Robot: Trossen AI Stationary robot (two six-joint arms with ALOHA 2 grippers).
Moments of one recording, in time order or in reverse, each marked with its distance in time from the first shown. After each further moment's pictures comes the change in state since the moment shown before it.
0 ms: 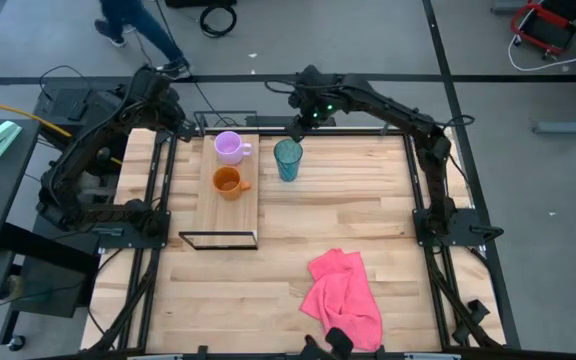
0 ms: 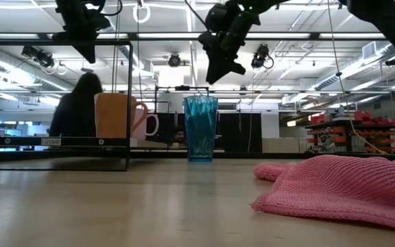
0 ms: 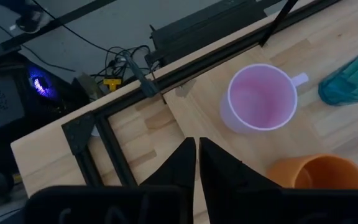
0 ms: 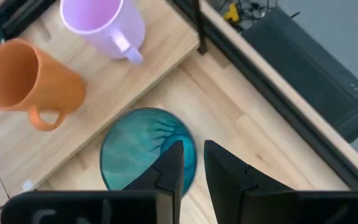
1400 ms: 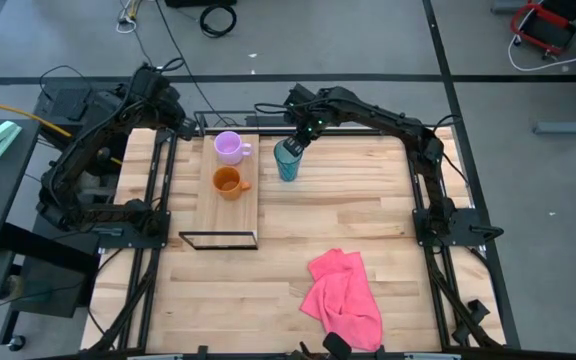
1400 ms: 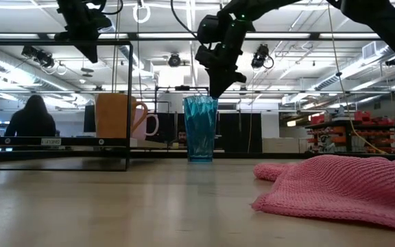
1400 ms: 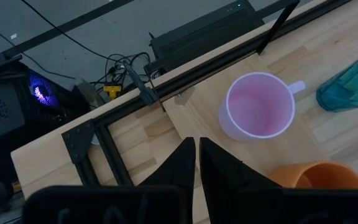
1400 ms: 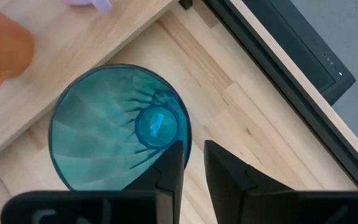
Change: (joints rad) left arm -0.001 0.001 0.000 0.029 0.000 0.010; right arm 0.054 0.053 -0.054 -0.042 0.135 -0.009
